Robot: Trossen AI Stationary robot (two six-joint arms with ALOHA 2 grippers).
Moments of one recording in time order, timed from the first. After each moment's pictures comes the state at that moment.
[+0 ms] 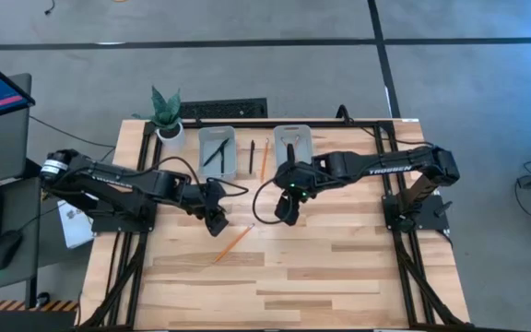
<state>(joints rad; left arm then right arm) -0.14 1.25 0.91 -0.64 -0.01 -0.87 0.06 1.67 1.52 -0.88 0.00 0.46</state>
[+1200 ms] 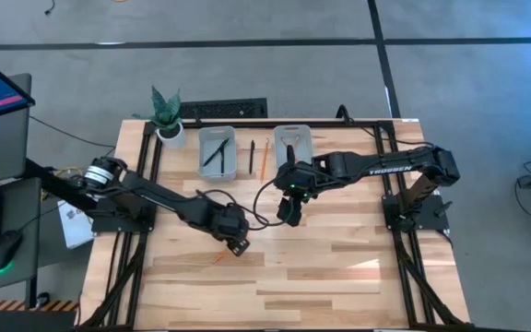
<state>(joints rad) -0.26 1.70 1.03 -0.58 -0.07 -1.05 0.06 1.67 1.52 -0.90 0.00 0.41</state>
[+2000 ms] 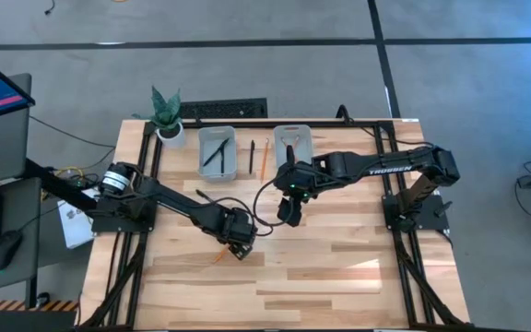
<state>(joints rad) -0.26 1.84 1.12 -0.69 -0.04 -1.04 0.06 1.67 1.52 -0.89 0.00 0.39</state>
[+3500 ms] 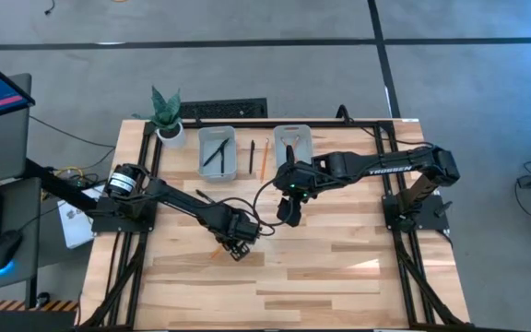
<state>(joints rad) -0.25 1.90 1.18 -0.80 0.05 -0.94 0.06 1.67 1.52 -0.89 0.00 0.39</state>
